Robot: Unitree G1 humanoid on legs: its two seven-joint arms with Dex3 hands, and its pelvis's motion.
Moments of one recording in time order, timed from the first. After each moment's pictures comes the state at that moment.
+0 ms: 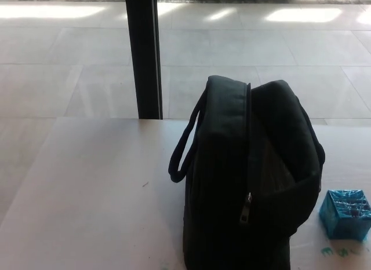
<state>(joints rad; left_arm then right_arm) 0.21 0.43 0.35 0.54 -0.15 0.16 -0.27 0.31 -0.47 -0.51 0.49 0.08 -0.02 0.24</state>
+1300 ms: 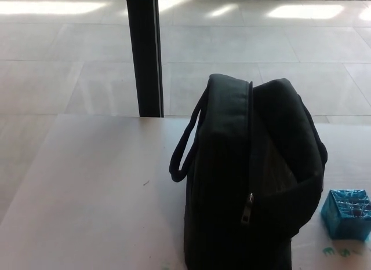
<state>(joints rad) 0.25 0.45 0.42 0.41 -0.29 0.33 -0.38 -0.28 -0.80 -0.43 0.11 0.32 0.42 0.29</state>
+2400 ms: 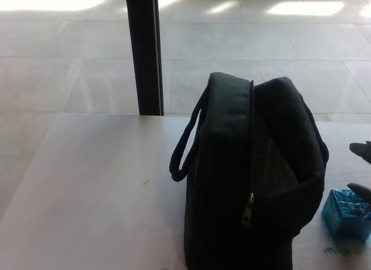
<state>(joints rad) 0.26 0.48 0.41 0.41 -0.30 0.34 -0.39 -0.50 -0.87 0.31 0.23 -0.08 0.38 0.47</state>
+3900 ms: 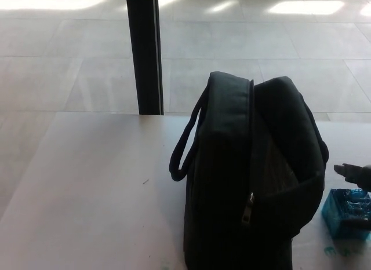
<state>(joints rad) 0.25 0.49 0.40 0.43 -0.30 0.34 -0.40 -0.63 -0.81 0.52 0.48 -0.44 0.20 0.56</state>
